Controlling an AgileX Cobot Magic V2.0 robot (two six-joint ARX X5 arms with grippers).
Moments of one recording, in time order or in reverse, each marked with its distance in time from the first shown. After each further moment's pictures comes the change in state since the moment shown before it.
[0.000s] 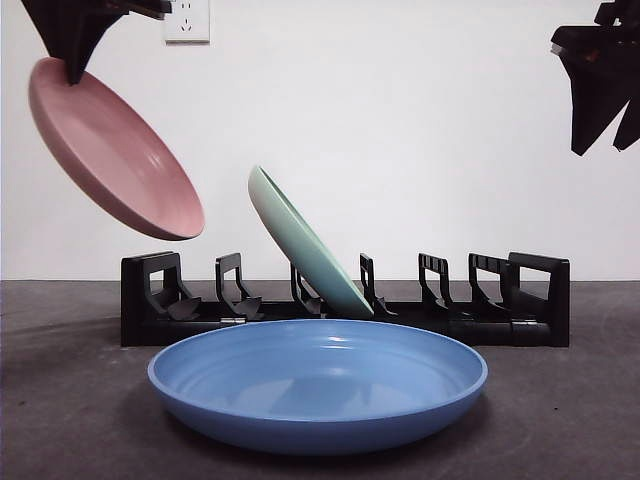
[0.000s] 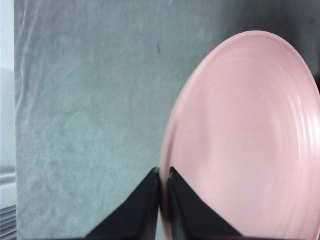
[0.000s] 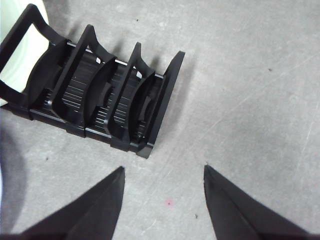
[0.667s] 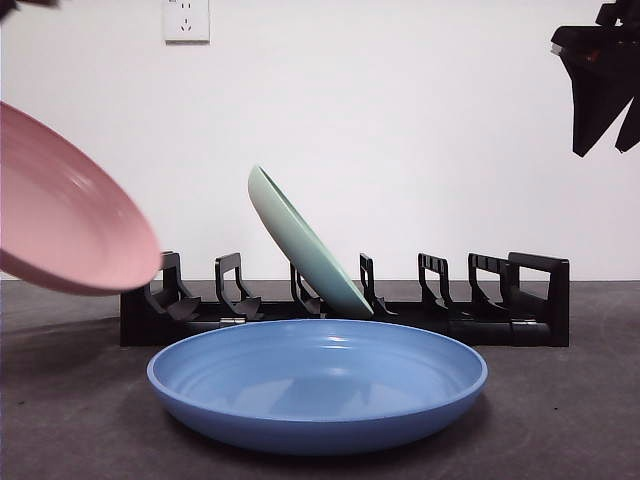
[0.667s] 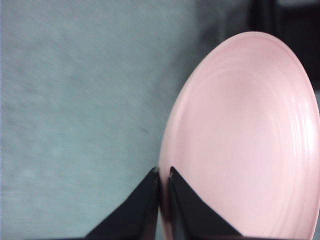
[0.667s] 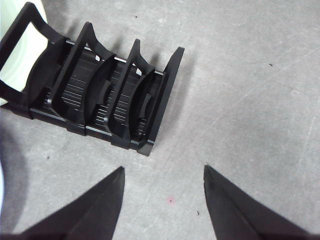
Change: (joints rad) left arm 0.056 -0.541 -0.732 0.269 0.189 -0.017; right arm 0.000 0.000 0.000 -0.008 0.000 0.014
